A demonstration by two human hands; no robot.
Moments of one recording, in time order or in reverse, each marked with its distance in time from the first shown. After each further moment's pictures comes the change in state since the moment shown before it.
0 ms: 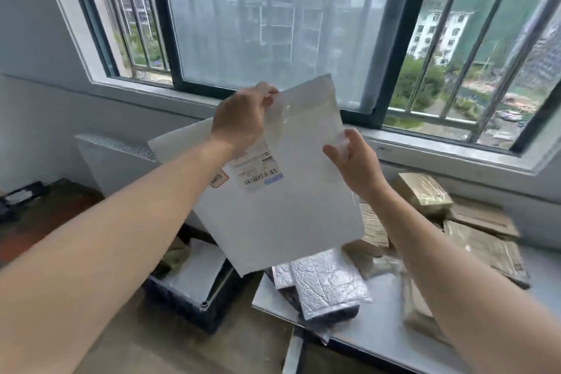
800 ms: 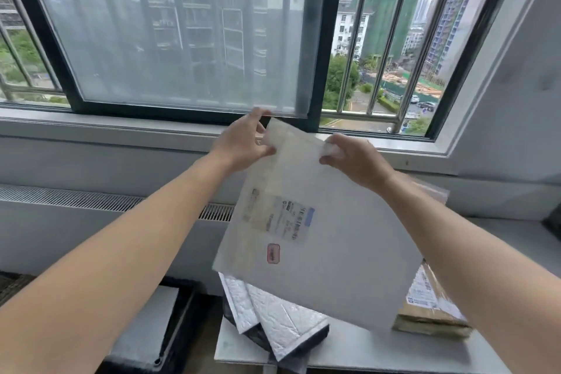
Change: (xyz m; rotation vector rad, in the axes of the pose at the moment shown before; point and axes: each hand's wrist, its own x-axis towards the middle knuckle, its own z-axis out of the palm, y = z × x) left_hand 0.068 0.021 0.113 -0.232 -0.449 0.026; right_hand 0.041 0.032 -0.101 -0.428 -0.043 0.005
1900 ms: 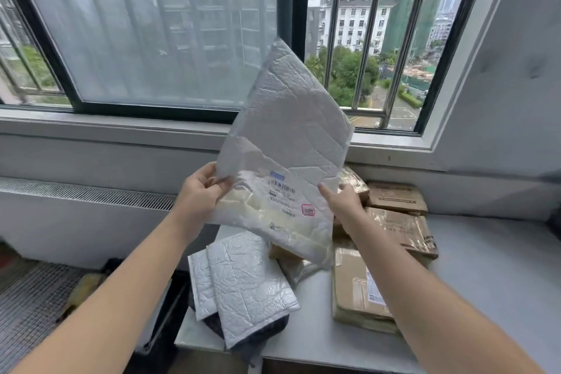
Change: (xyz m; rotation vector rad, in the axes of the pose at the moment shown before) left_hand -0.090 0.058 0.087 -0.919 0.183 -0.380; right_hand -0.060 0.129 0.034 0.560 -0.003 0.799
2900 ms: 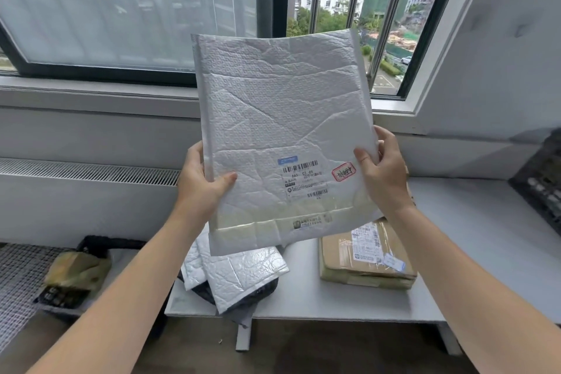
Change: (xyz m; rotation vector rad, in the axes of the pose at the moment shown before) left_hand -0.025 -0.039 0.017 0.124 0.084 0.076; right_hand -0.049 0.023 -0.070 0.101 0.271 -0.636
